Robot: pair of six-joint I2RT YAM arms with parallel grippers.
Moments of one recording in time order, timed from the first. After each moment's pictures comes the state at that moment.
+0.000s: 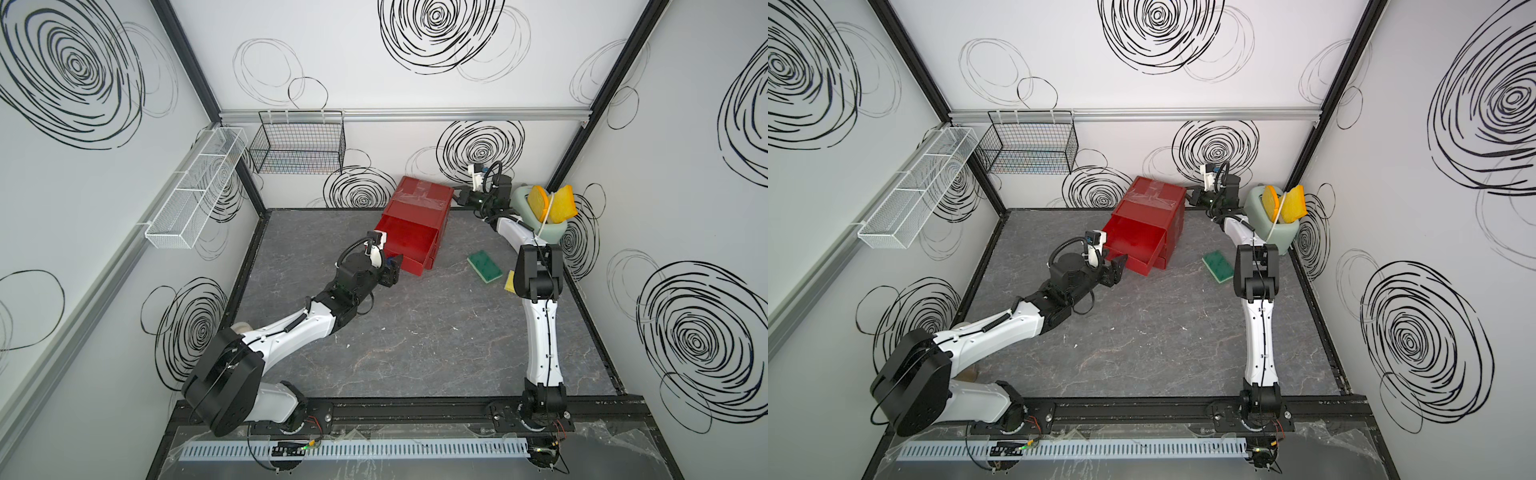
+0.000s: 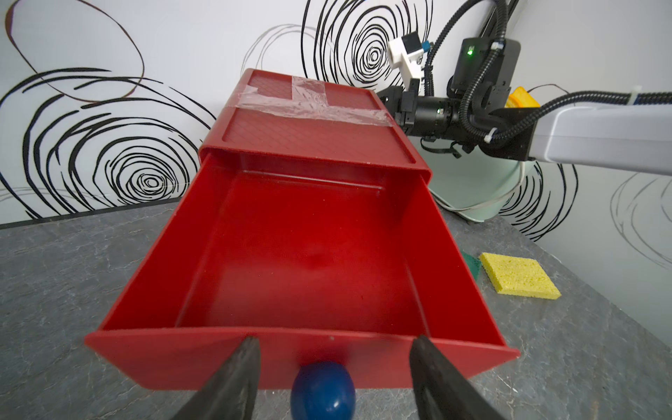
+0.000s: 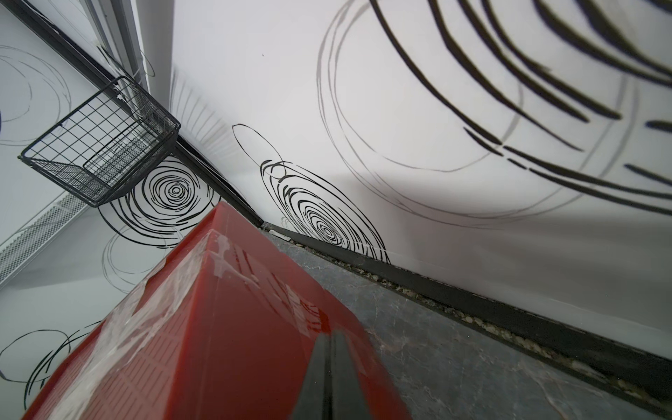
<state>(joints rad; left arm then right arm) -0.60 1.38 0.78 0.37 -0.08 -0.21 0.07 2.52 2.16 0.18 -0.85 0.51</state>
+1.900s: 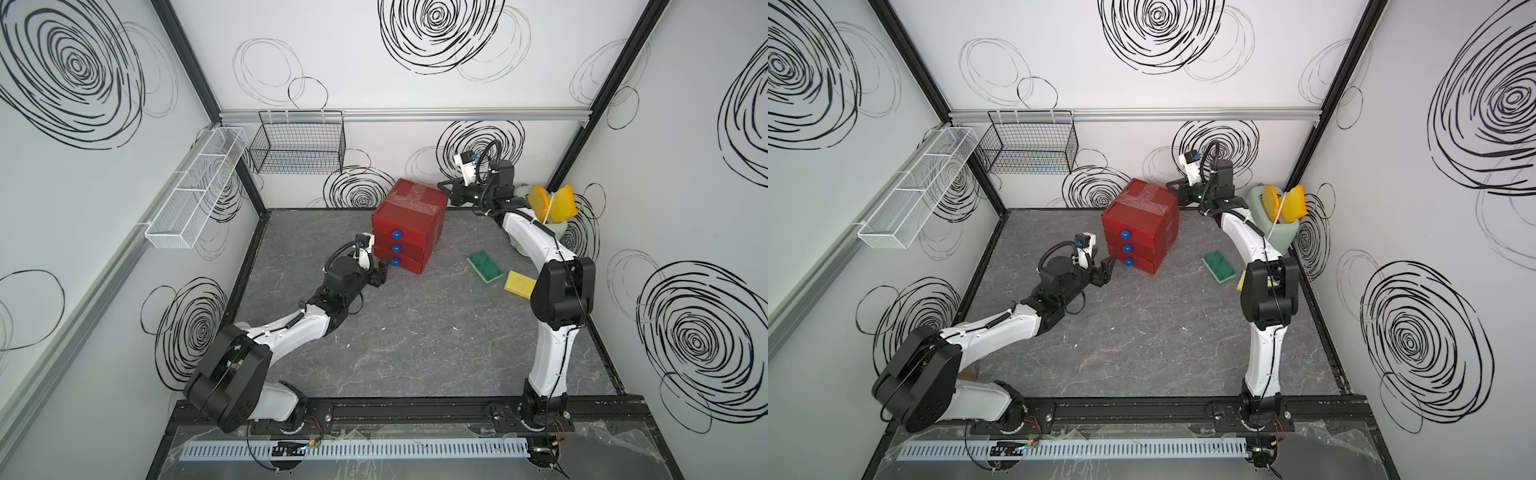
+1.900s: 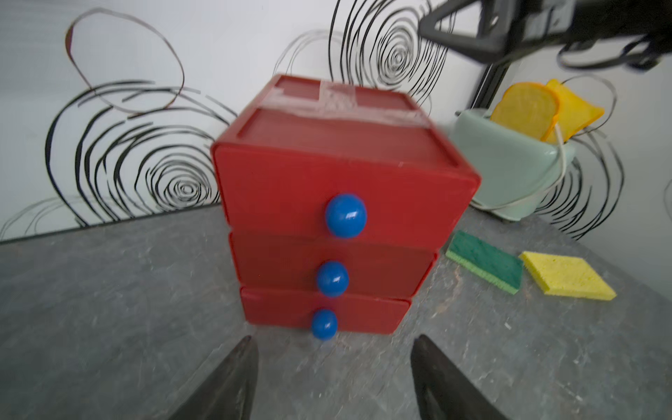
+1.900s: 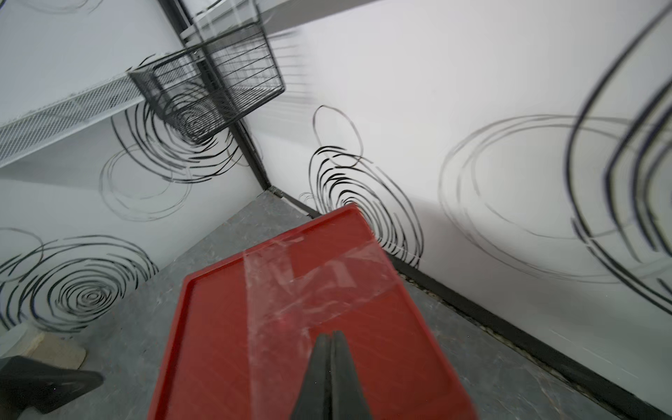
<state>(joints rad) -0.48 1.42 0.65 0.52 -0.02 -0.14 0.23 2.04 1.88 -0.17 -0.70 0.05</state>
